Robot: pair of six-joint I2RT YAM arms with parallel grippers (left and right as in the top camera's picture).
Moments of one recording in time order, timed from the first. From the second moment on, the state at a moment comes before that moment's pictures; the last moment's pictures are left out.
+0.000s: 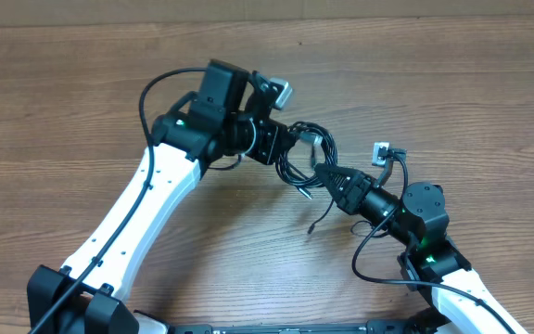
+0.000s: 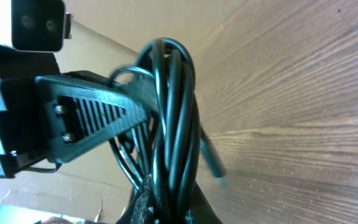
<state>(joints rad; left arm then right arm) -0.43 1.59 1.39 -0.71 0.58 -0.12 0.35 1.01 0.34 0.47 -0.49 0.99</state>
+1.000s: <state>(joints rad) -0.37 1.59 1.39 -0.60 0.49 -0.63 0.35 1.01 0.35 0.46 -0.49 1.05</state>
